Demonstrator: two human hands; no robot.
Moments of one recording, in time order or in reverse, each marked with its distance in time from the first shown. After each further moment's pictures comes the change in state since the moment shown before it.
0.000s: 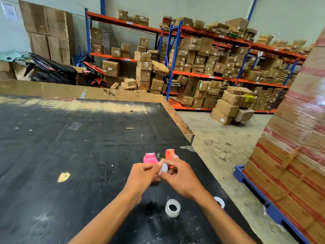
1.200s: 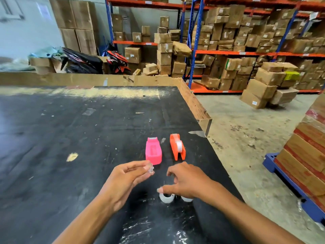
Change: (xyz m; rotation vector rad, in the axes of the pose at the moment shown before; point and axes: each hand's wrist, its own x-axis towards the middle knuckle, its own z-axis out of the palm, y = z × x) left_hand -0.046 -0.005 -0.001 -0.241 0.148 -0.145; right_hand -0.020 0.026 -0.034 -0.510 -0.516 0.077
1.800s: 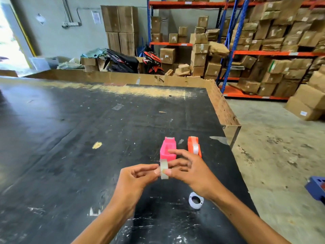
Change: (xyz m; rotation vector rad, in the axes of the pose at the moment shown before) left_hand -0.029 -0.016 0.024 0.127 0.280 0.240; right_hand 0.011 0.011 -0.002 1.035 0.054 -0.286
